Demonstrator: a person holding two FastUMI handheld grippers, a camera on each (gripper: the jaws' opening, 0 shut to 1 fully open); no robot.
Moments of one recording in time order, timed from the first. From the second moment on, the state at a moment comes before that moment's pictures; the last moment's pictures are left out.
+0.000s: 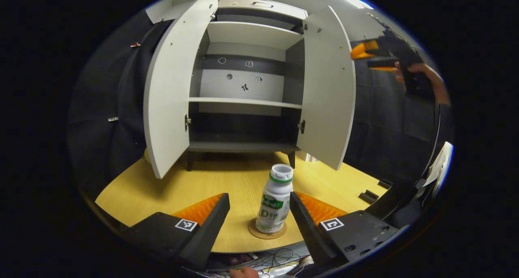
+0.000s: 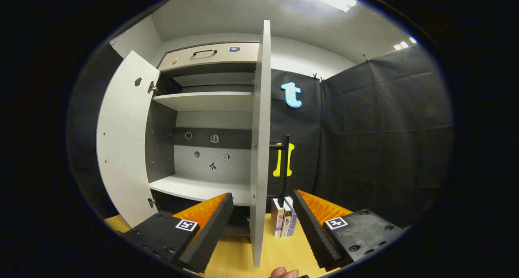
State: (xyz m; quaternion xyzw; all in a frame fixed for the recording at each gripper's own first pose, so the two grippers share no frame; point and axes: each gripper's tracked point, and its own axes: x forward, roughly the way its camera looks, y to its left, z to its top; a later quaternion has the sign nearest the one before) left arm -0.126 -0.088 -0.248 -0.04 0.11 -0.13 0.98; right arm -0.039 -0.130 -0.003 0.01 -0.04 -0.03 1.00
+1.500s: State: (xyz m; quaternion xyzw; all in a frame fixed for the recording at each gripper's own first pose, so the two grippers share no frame) left arm -0.061 0.081 -0.016 0.01 0.02 0.03 1.00; right arm 0.019 -0.188 -0.005 0.06 0.02 -0.09 0.99
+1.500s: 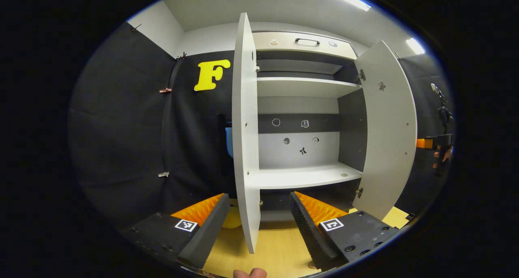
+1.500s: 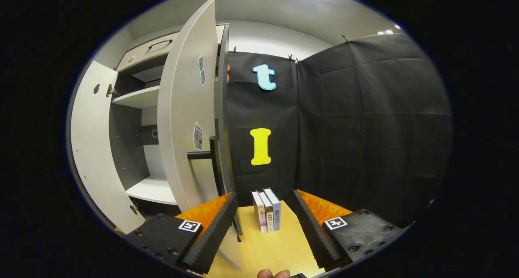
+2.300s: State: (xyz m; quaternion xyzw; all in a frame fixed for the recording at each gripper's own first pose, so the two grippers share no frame) left arm -0.061 0.107 -0.010 0.02 0.01 0.05 1.00; right arm 0.069 -0.010 -0.017 0.08 0.05 0.08 0.99
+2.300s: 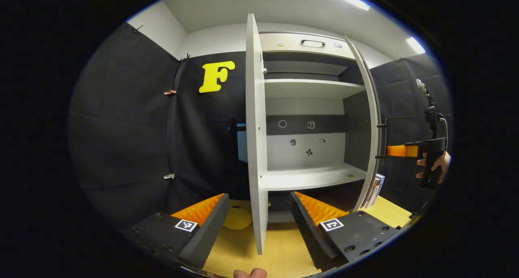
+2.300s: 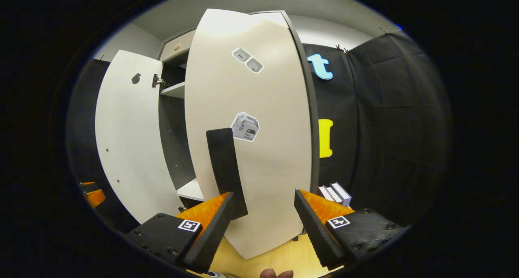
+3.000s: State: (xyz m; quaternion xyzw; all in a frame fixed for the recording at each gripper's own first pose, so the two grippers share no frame) left arm -0.058 0.159 -0.009 0.00 0.03 0.09 1.00; right arm 0.123 0.039 -0.015 0.06 0.03 0.10 0.99
